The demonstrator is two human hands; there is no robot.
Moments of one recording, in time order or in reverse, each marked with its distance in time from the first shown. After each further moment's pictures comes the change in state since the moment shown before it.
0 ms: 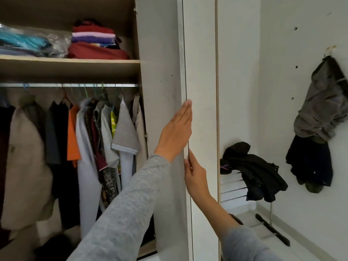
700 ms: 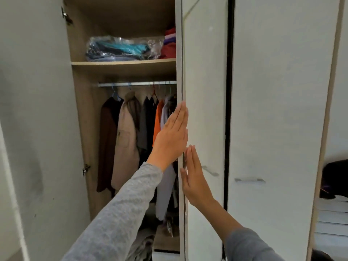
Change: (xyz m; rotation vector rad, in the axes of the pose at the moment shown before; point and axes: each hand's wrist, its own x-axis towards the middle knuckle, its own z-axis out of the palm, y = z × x) left_hand -0.149 -0.175 -0.031 0.172 -0.163 -0.213; right_hand -0.030 -0.051 0.195 0.080 -0.400 -0.448
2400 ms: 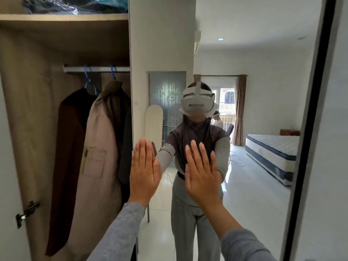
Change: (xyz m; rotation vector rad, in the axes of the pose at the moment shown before) left_hand -0.066 -0.121 0.390 -0.263 -0.066 -0.494; right_hand 0.246 0.248 0.161 -0.783 0.307 -0.212
